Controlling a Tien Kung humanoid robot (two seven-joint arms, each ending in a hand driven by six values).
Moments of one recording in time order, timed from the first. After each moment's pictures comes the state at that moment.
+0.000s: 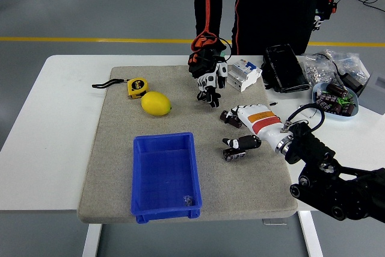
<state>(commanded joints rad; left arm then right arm) -0.20 0.08 -0.57 -0.28 1.26 0.15 0.28 0.85 -0.24 0.14 0.92 -1.60 -0.54 -0.01</state>
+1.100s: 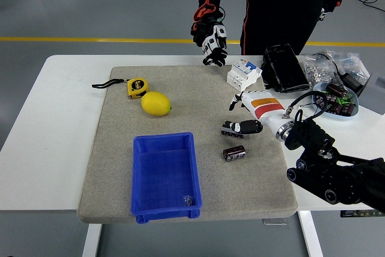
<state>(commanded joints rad) -0.21 0.08 -0.57 -0.28 1.26 0.14 0.29 0.90 -0.18 0.14 0.79 -1.50 -0.53 0.01</state>
